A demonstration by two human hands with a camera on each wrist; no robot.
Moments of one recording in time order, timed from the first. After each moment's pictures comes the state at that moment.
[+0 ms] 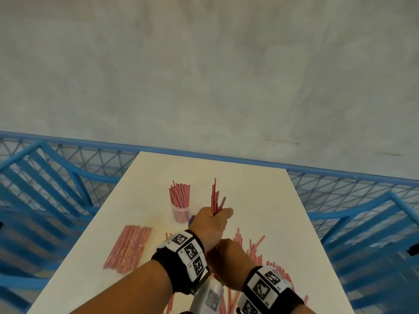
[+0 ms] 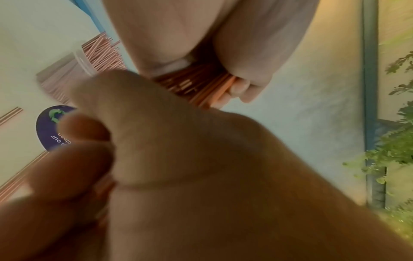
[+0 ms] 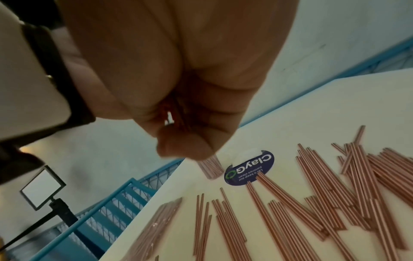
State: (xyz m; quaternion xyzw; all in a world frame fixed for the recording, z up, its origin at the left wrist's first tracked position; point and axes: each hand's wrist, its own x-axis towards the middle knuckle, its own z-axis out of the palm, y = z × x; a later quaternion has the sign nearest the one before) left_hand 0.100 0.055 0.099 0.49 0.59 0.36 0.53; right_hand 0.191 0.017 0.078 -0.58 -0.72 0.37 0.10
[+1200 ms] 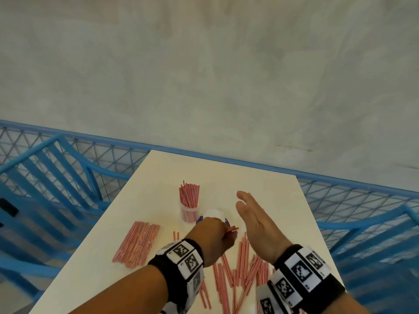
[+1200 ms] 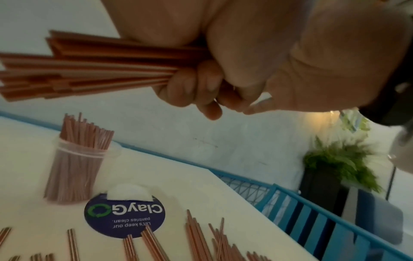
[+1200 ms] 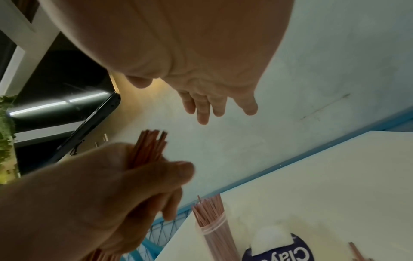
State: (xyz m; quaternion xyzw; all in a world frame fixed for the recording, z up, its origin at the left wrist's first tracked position) left_hand 0.073 0.044 0.090 0.80 0.55 0.14 0.22; right_hand 0.216 0.038 0.133 -0.57 -0.69 0.36 0.25
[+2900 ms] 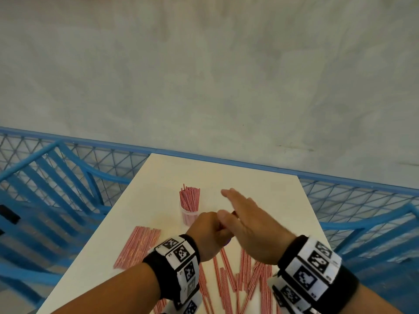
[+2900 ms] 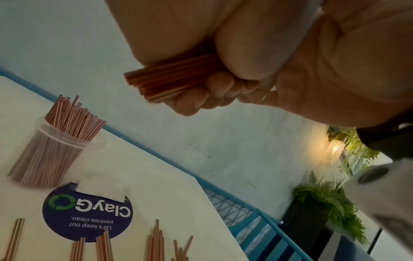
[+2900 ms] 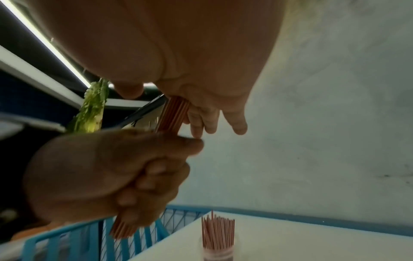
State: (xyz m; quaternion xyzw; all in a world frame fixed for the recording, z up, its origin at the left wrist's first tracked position) left_hand 0.063 0.050 0.102 0.72 0.49 0.28 0.41; right_hand 0.201 0.029 0.179 -0.51 -0.81 0.26 0.11
